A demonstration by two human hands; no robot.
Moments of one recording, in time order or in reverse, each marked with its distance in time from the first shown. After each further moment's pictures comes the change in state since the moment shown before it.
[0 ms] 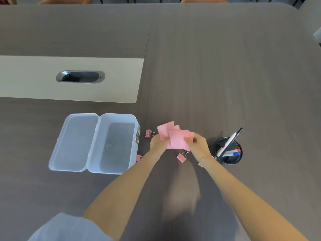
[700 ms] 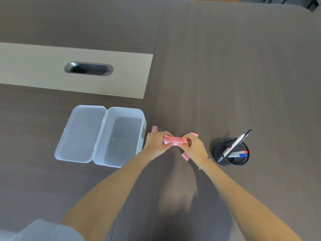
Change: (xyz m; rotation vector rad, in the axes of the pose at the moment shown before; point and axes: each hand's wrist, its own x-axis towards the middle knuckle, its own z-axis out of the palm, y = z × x) left_hand -0.003 -0.045 -0.029 0.329 0.081 0.541; right_hand -0.004 0.009 0.027 -0.280 -0.124 -0.181
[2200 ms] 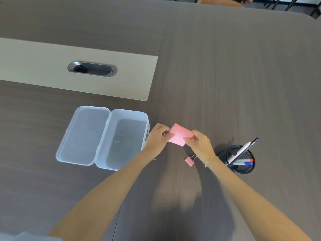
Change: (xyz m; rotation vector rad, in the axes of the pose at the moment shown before) left_hand 0.017 -0.006 -0.019 -0.266 0.154 0.026; right_hand 0.019 -0.023 -0.015 -0.010 0.027 -0.013
